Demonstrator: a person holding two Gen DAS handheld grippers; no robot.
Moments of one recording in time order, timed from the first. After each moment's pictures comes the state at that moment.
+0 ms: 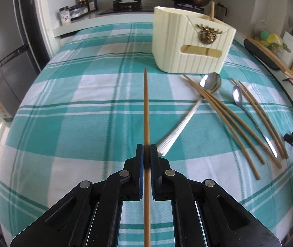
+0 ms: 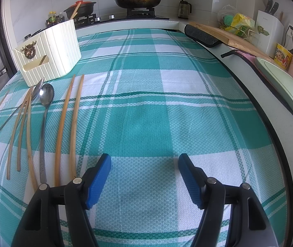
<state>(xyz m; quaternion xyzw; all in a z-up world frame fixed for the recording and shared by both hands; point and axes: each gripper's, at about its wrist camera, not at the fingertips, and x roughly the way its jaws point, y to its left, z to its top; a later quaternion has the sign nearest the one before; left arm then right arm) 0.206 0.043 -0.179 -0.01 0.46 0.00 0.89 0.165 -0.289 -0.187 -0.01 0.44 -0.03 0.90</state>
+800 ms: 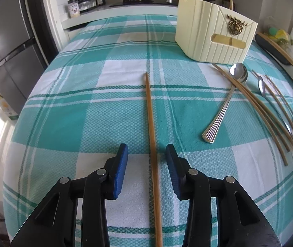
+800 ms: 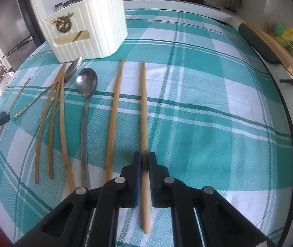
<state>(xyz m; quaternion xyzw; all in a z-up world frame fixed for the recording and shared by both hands) 0.204 0.084 -0.204 0.00 0.47 0.01 0.88 0.206 -0.242 -0.177 -0.05 0.53 0.06 0.85</state>
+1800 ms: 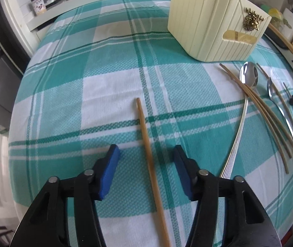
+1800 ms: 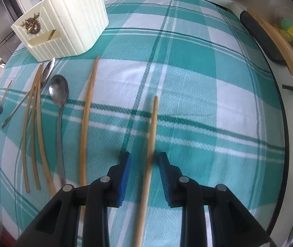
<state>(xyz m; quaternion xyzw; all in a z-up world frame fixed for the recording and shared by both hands) 0.296 0.091 -0.203 0.04 0.55 -0.08 0.83 0.281 -0.245 -0.178 -0.08 0.59 0.06 0.80</state>
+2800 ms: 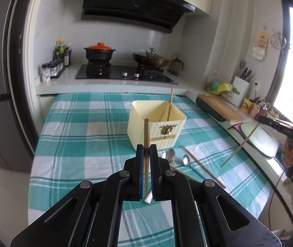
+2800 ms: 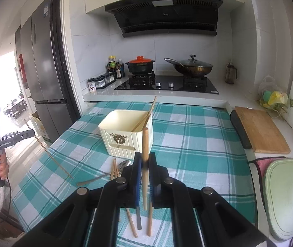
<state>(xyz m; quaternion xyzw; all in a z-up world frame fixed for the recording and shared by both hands) 0.181 0.111 -0.018 -0.06 0.29 -0.17 0.94 0.151 -0.213 0.037 -0.03 0.29 0.14 0.95</state>
